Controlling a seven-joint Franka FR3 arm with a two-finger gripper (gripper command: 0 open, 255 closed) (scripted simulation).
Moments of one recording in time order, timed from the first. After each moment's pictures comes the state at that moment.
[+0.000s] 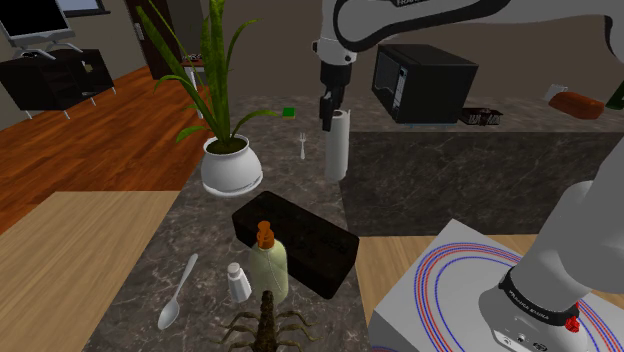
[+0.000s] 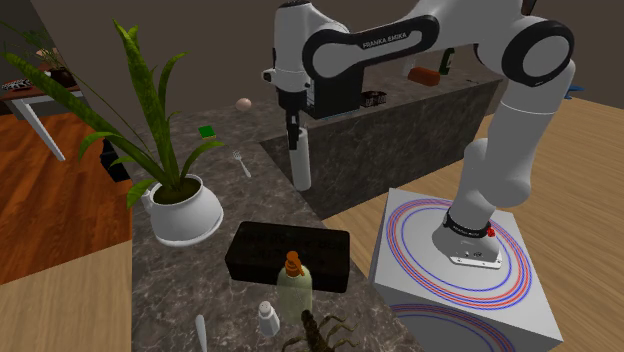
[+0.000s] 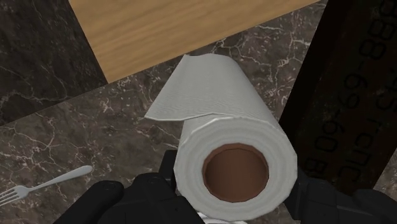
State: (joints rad) arm 0.13 0.01 0.08 -1.79 -0.04 1.87 -0.24
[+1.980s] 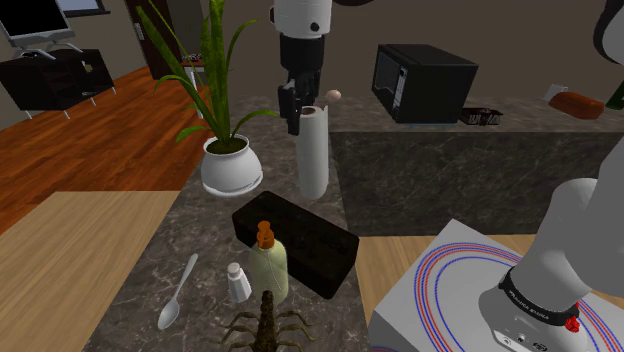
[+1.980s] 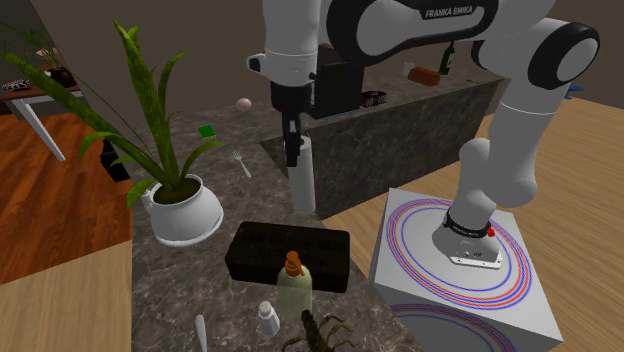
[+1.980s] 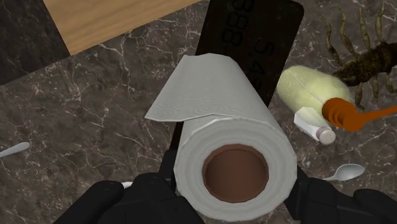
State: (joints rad) arm 0.31 0.02 0.24 -1.59 -0.06 1.66 0.10
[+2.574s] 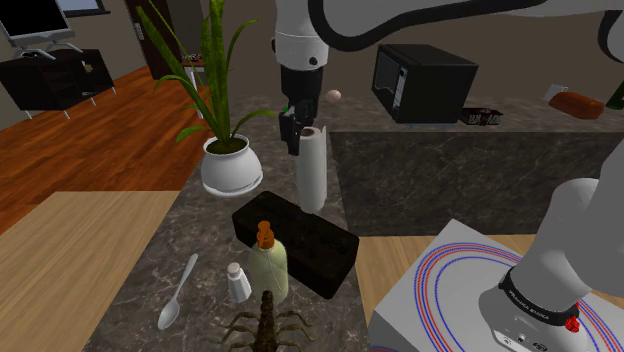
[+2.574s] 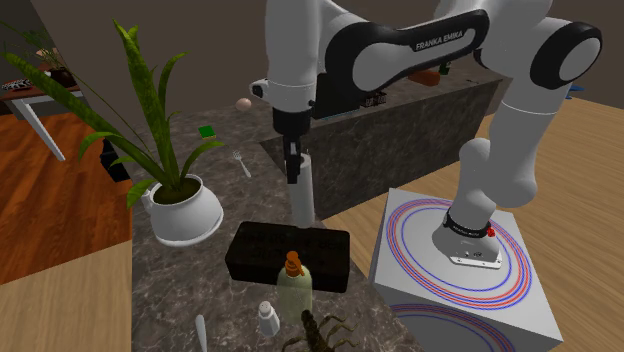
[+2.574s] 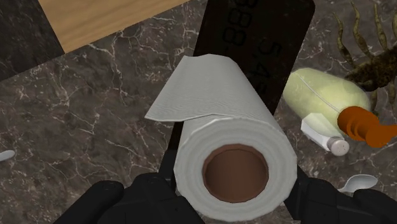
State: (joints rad) arm 0.30 0.00 0.24 -1.73 -0.06 1.78 0.10
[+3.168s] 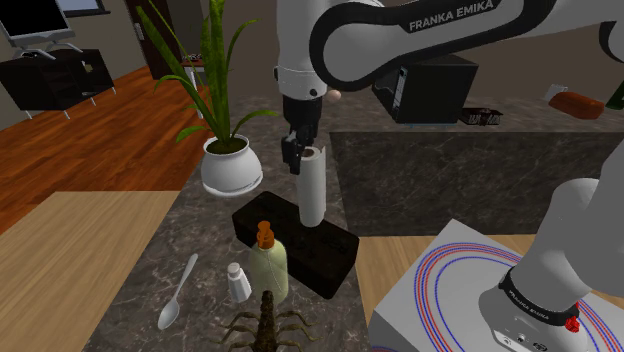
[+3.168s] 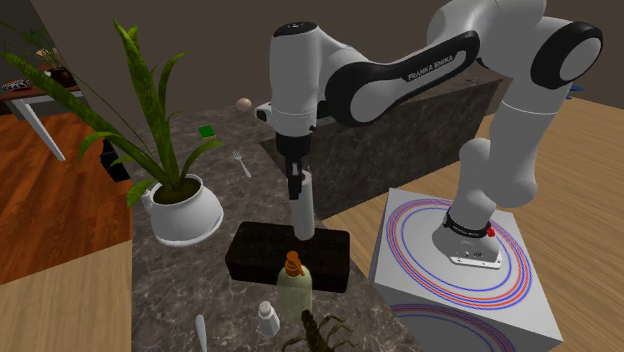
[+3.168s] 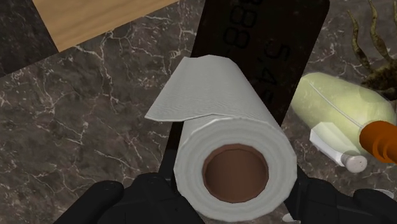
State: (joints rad) arm 0.30 0.00 0.24 -1.86 -0.06 1.91 0.11
